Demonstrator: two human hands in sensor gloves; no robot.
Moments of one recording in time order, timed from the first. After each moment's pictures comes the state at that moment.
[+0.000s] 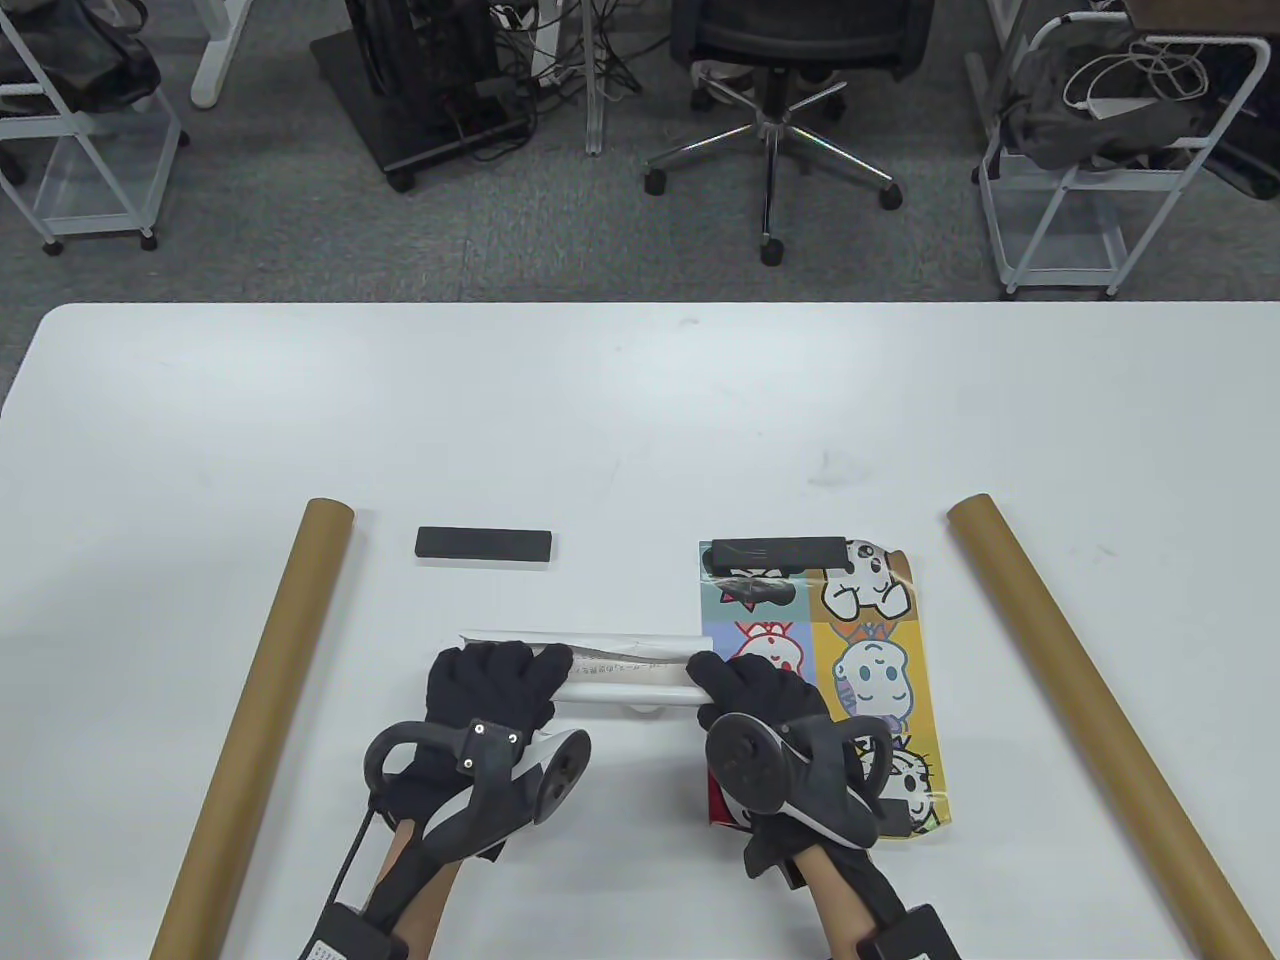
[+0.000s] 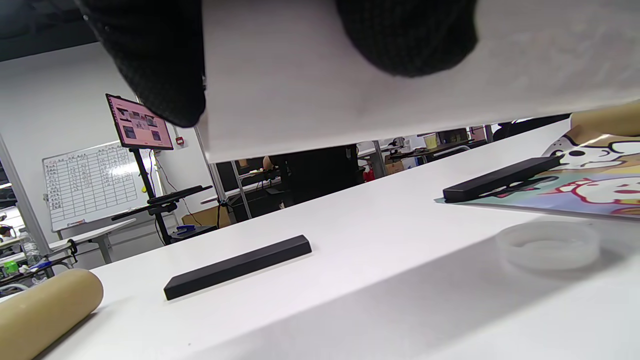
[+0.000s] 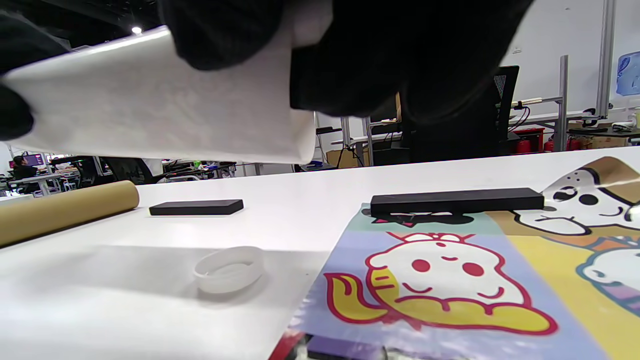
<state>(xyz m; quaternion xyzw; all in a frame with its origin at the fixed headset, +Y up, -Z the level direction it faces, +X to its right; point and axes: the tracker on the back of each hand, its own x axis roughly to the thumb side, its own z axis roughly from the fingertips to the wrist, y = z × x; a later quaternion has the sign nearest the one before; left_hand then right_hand) -0.141 -0.677 -0.168 0.10 -0.13 -0.13 0.98 0.075 -0.695 -0.168 0.13 -0.04 0.99 0.10</state>
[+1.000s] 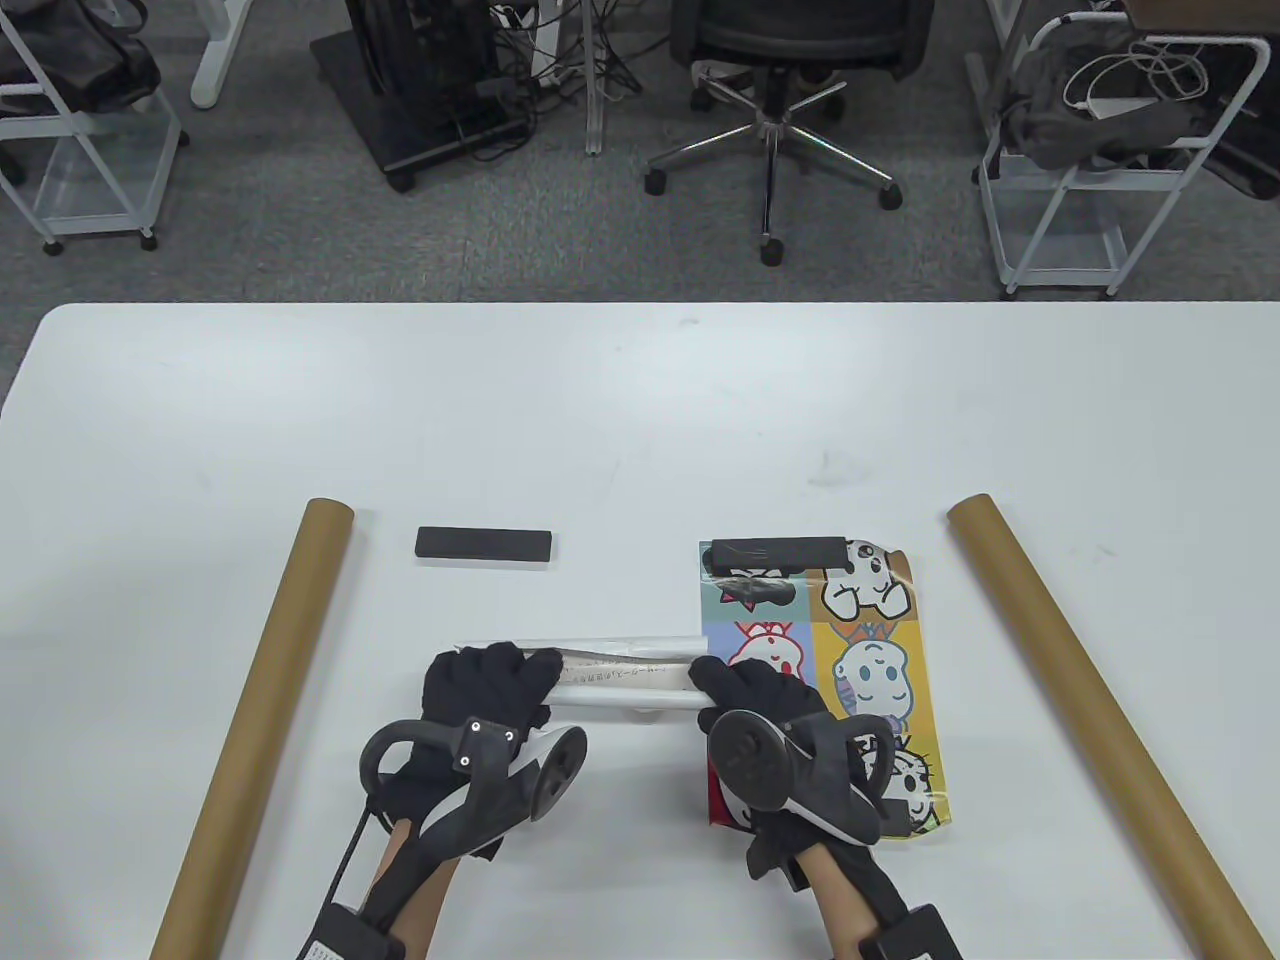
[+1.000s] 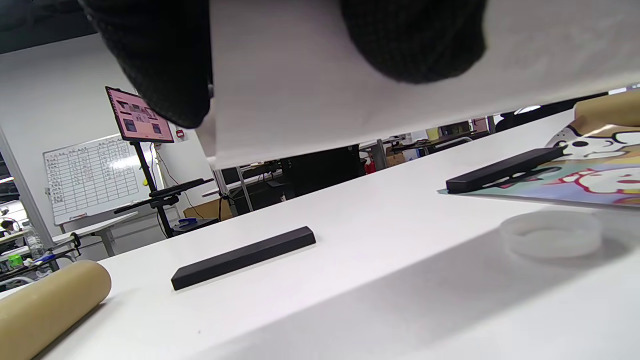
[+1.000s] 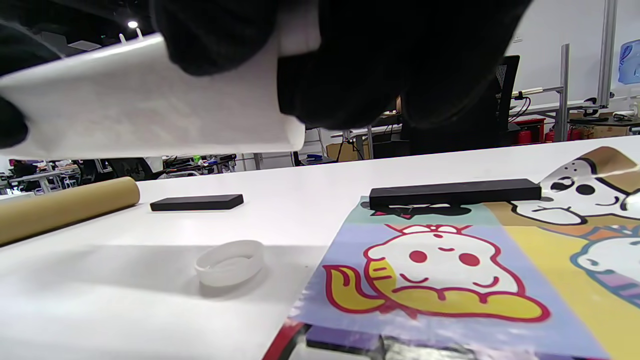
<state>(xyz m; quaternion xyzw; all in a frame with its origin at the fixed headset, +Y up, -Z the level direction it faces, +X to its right) -0.144 -0.679 -0.169 0.08 -0.13 -0.14 0.98 0.078 -0.693 -0.169 0.13 -0.02 0.99 0.11</state>
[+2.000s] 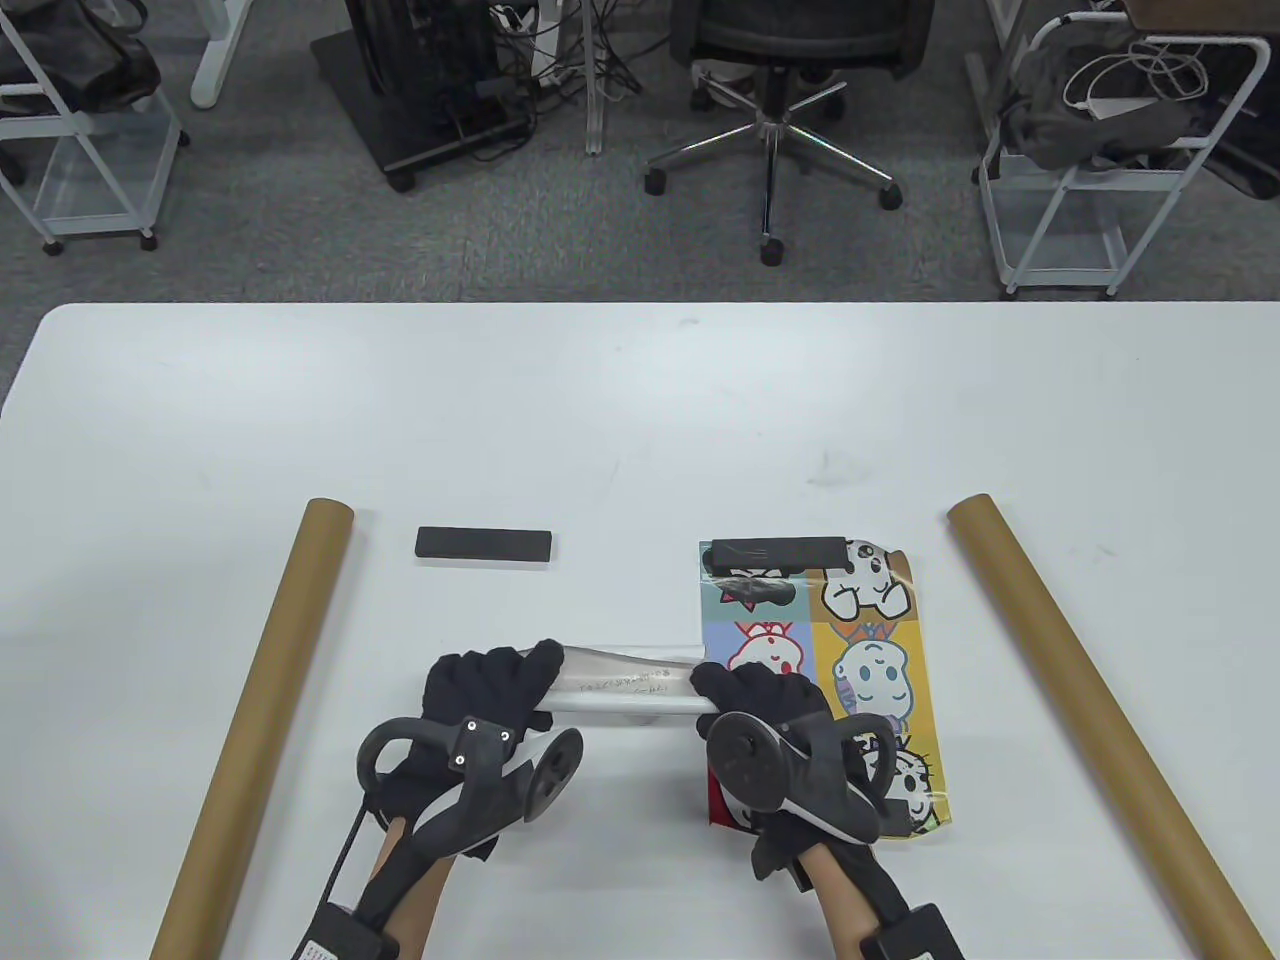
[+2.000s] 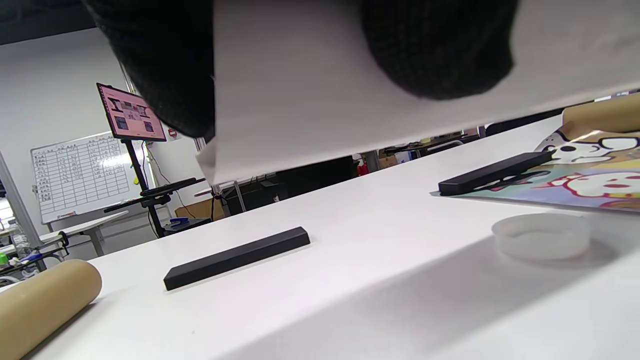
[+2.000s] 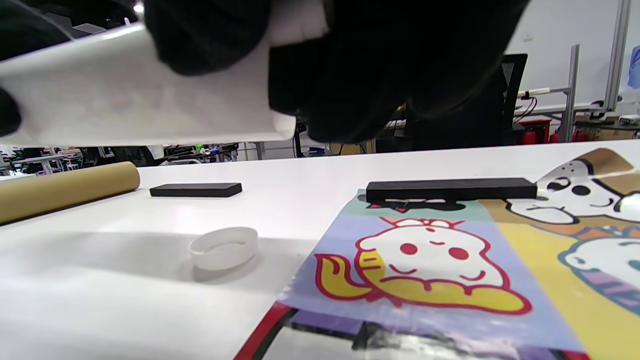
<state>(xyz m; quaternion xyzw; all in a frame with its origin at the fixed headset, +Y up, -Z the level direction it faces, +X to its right) -0.147 -0.677 -0.169 0.08 -0.14 -0.12 0.98 0.076 -0.698 -0.170 0.14 -0.01 0.99 0.09</state>
